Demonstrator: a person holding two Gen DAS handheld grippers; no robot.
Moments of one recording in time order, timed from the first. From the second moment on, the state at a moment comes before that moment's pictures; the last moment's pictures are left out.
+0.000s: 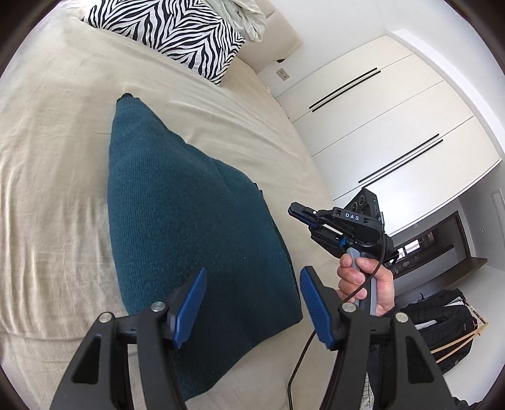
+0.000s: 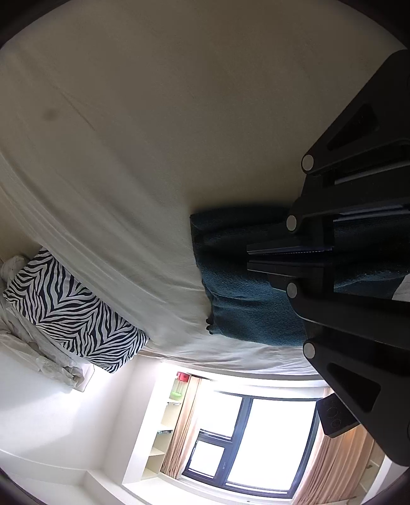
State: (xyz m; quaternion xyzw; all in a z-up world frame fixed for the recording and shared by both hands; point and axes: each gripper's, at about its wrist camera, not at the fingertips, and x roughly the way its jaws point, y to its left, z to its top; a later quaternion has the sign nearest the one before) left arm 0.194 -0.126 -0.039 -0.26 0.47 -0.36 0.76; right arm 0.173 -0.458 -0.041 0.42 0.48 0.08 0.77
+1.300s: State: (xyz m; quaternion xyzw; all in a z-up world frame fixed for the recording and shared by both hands) left arm 0.205 -0.145 -0.061 -0.25 0.50 -0.36 0.75; right arm 0.191 -0.355 -0.047 0.33 0.54 0.10 0.77
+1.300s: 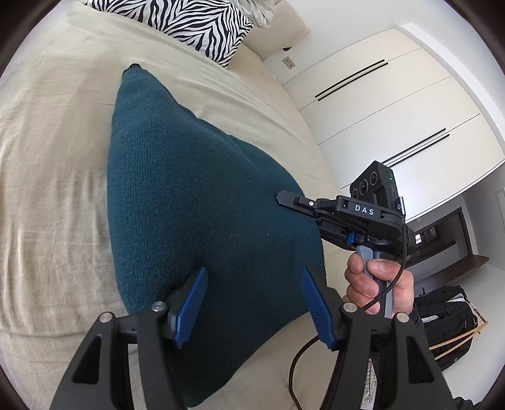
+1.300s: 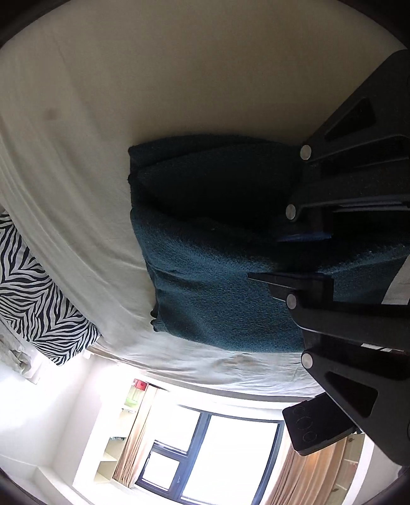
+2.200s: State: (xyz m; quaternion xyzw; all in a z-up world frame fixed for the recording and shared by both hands) left arm 0.255 -0.190 -0.034 -0.20 0.50 -0.36 0.76; right arm 0.172 -0.406 -0.081 0.36 0.55 0.07 0.75
